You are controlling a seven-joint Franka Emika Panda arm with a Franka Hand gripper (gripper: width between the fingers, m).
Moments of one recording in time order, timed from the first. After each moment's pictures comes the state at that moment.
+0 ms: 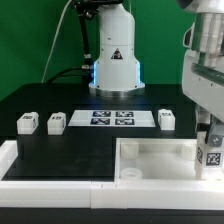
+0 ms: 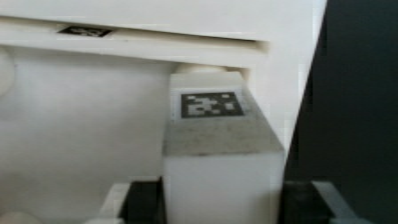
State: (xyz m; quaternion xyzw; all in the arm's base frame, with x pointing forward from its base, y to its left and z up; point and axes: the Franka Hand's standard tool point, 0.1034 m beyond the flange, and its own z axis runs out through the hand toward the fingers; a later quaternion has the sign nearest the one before) arm 0.640 0.112 0.086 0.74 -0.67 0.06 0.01
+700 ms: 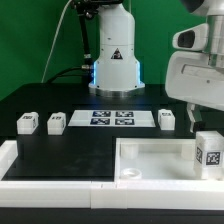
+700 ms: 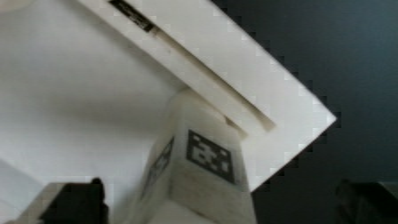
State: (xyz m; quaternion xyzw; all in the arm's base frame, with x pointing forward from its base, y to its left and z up) arm 0.639 0.131 0.085 0.95 -0.30 0.07 0.02
